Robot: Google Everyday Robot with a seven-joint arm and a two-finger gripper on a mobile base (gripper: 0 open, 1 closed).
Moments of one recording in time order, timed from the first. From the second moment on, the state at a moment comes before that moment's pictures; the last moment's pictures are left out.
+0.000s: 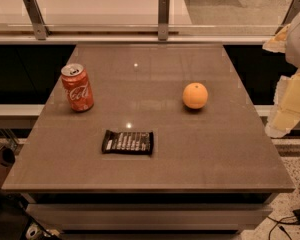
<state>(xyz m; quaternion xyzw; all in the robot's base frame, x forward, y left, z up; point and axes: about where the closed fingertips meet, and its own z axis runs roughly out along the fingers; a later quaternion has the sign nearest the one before) 0.438 -0.213 0.989 -0.60 0.78 -0.05 0.18</state>
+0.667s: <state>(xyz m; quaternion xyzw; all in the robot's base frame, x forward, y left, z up) 0.441 -0.205 0.986 -0.60 0.77 -0.04 0.19</state>
